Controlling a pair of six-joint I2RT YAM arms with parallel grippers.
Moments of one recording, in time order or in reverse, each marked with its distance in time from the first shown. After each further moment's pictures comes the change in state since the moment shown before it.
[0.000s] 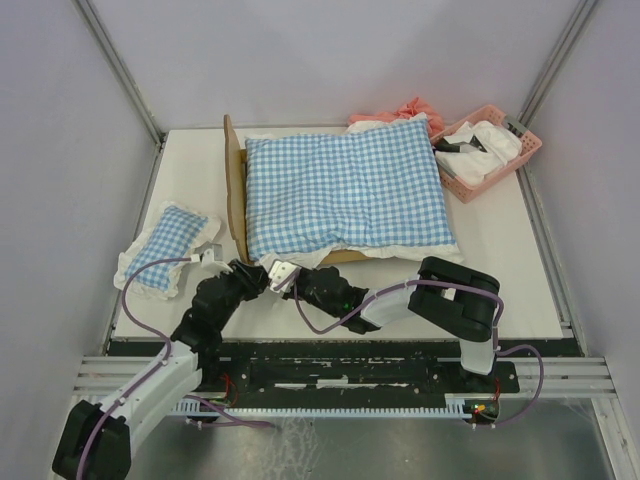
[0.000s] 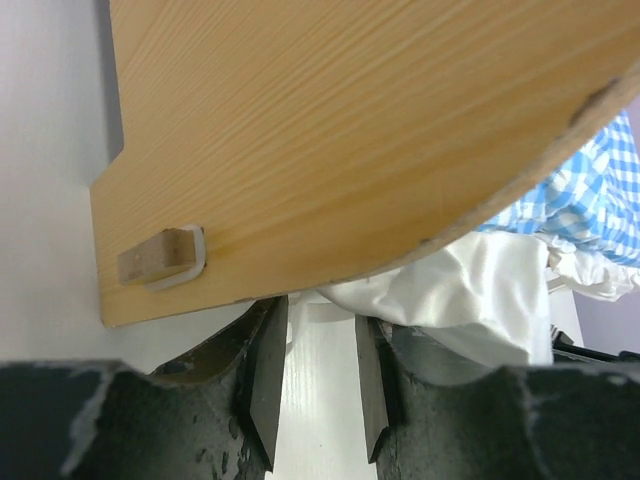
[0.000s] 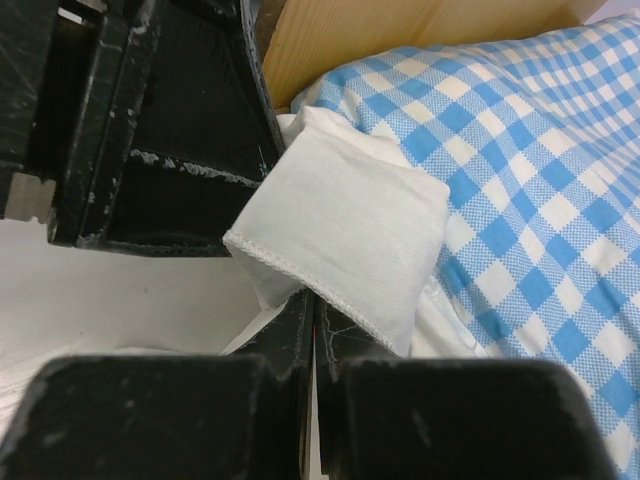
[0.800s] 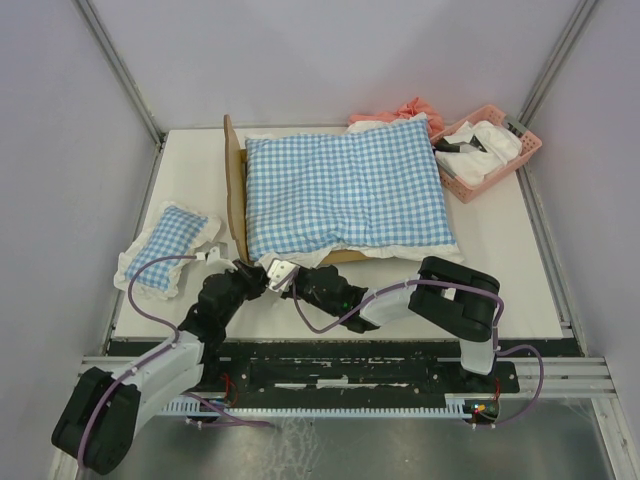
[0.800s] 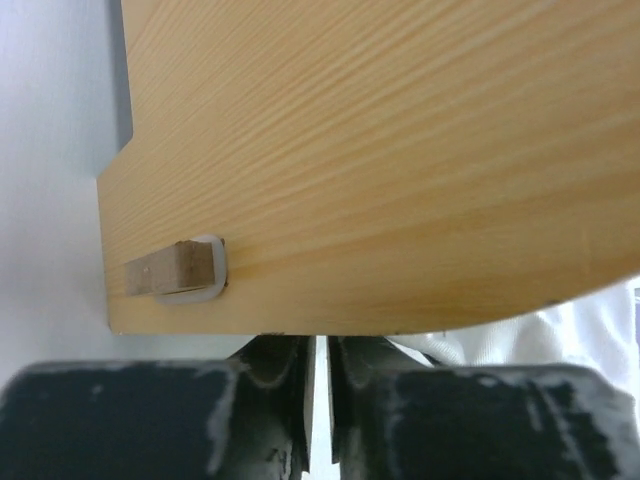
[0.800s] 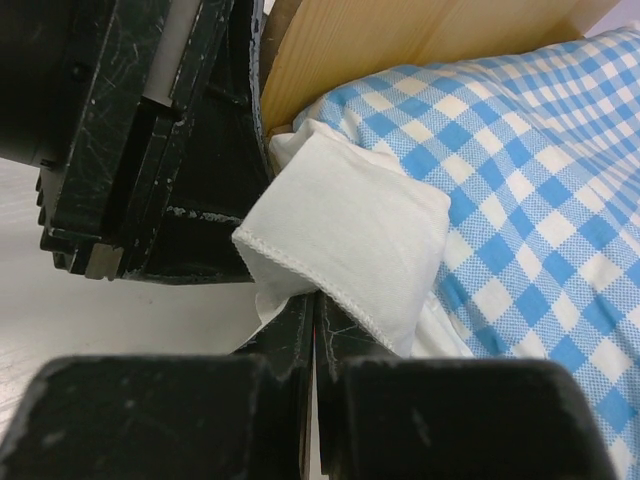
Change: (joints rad) left arm -0.003 0.231 0.000 0.176 0.000 0.002; right arm 0.000 0.000 0.015 -0.005 -0.011 0.005
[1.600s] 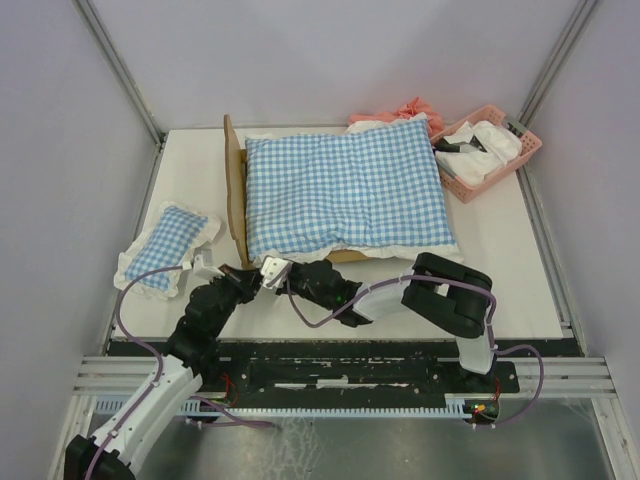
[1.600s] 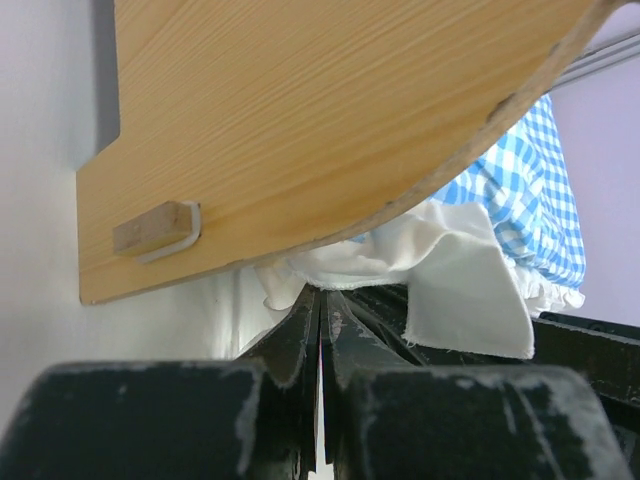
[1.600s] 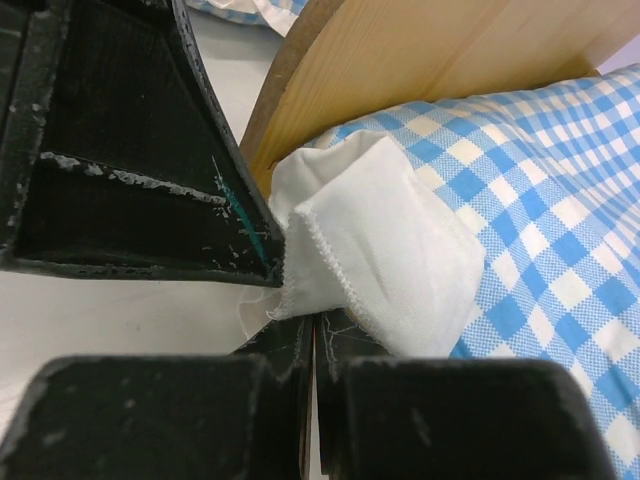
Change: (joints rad) left arm 0.000 -0.479 0.000 -0.377 -0.025 -0.109; right arm -0.021 0.047 0.073 -0.027 -0.053 -0.043
